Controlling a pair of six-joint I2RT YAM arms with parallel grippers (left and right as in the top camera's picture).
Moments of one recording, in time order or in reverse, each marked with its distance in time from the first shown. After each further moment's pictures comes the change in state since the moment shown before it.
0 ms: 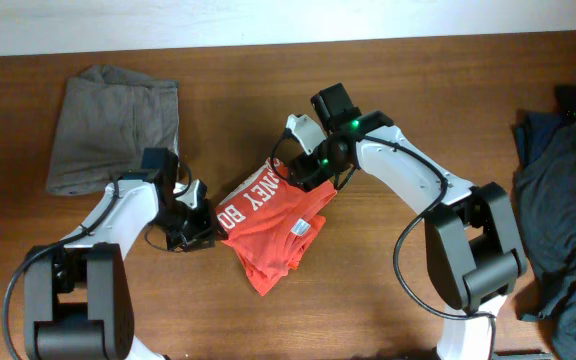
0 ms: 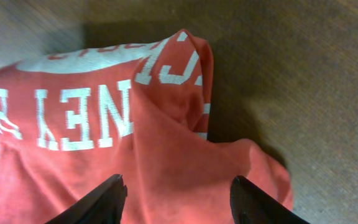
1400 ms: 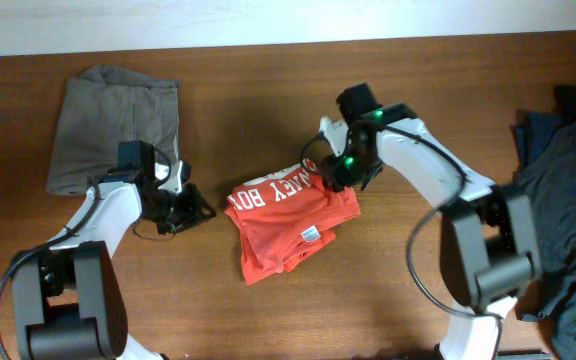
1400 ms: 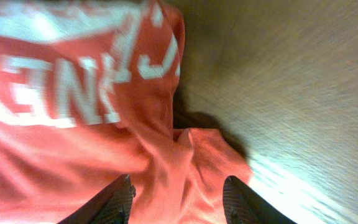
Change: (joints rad) left arm 0.097 0.000 0.005 0.190 0.090 0.062; right arm -0.102 -0.037 0.007 -0.208 0.132 0.073
